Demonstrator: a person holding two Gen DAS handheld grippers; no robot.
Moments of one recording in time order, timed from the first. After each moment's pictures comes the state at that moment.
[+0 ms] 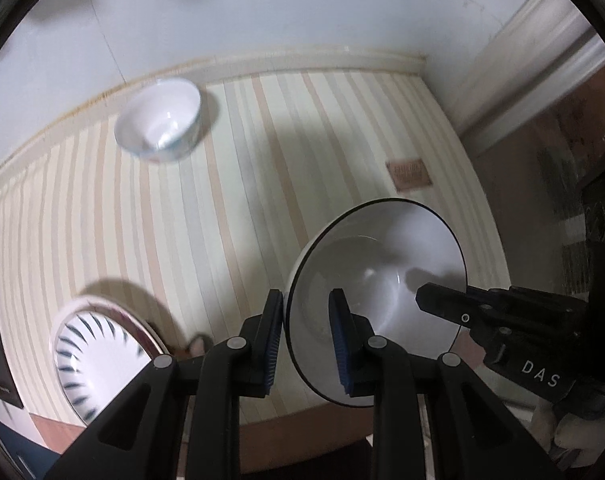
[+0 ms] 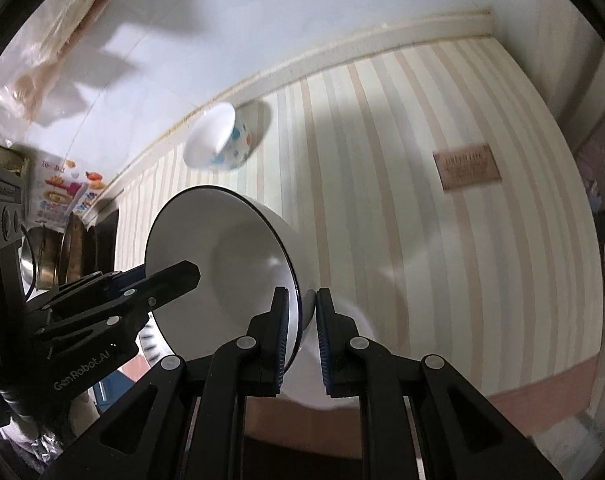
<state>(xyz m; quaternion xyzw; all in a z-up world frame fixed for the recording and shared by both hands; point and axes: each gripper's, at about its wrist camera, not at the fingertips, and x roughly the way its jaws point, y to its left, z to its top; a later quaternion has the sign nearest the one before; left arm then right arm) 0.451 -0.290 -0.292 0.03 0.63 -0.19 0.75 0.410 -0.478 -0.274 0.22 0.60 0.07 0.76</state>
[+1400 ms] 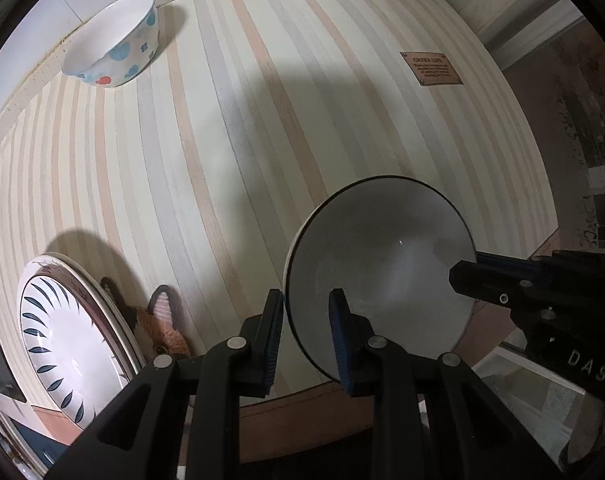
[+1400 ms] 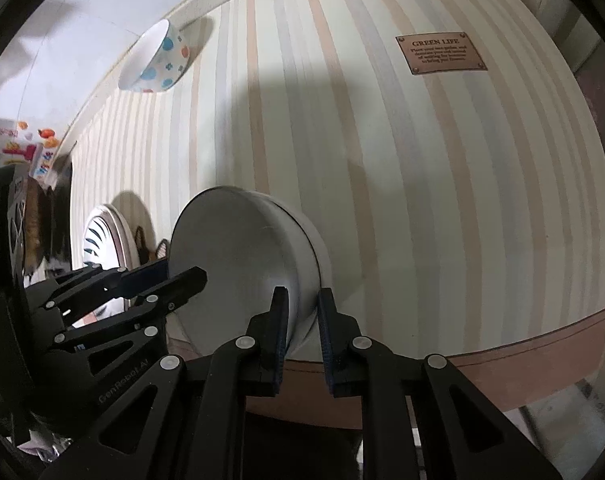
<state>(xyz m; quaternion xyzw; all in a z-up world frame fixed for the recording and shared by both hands) 0.416 -0.309 -0.371 0.09 0.69 -0.18 0.69 0.390 -0.480 -0.362 0.19 0.69 0.05 0.70</state>
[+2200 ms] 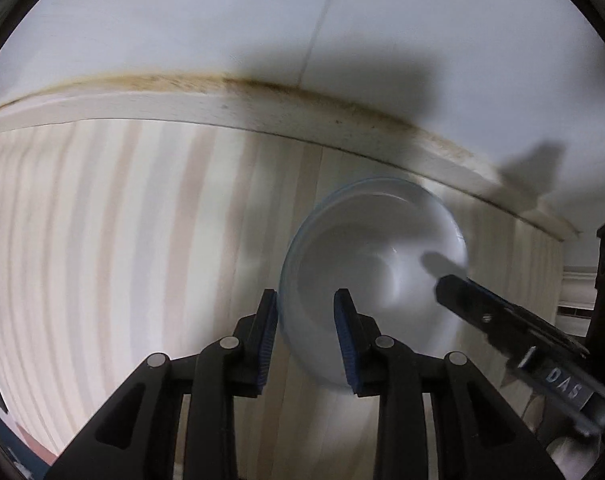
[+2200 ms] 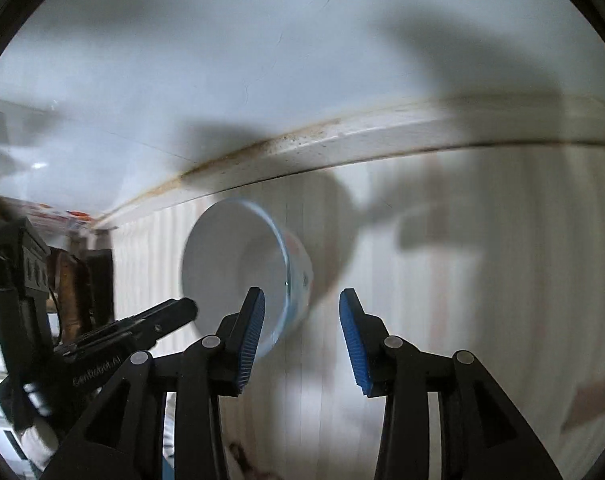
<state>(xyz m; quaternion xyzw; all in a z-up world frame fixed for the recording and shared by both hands) 0.672 -0.153 -0.402 -0.11 0.68 -0.03 0.72 0.700 -0.376 -0.381 0.20 0.64 0.13 0.73</state>
